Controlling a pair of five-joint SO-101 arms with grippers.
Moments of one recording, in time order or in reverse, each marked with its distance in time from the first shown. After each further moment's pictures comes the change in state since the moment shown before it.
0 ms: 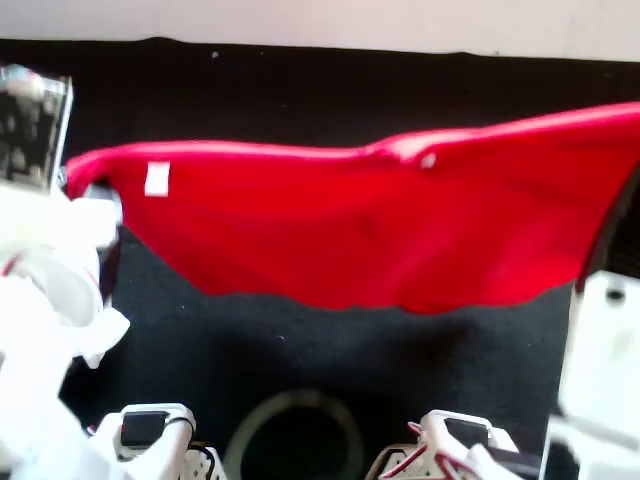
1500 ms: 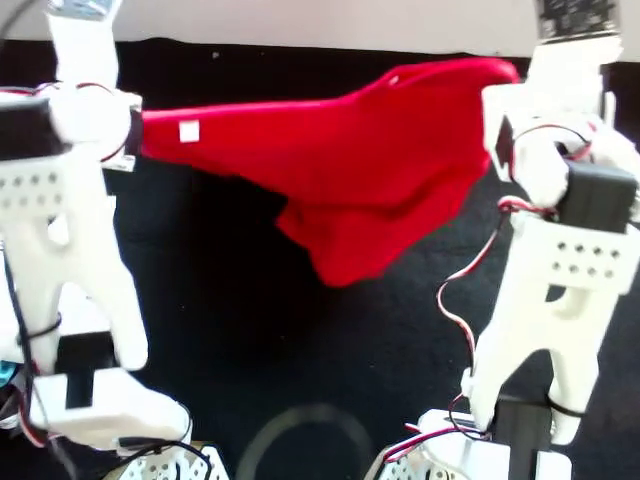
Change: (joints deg) left arm -4.5 42.0 -19.1 -0.1 -0.3; right arm -1.5 14.9 47.5 -12.6 -0.3
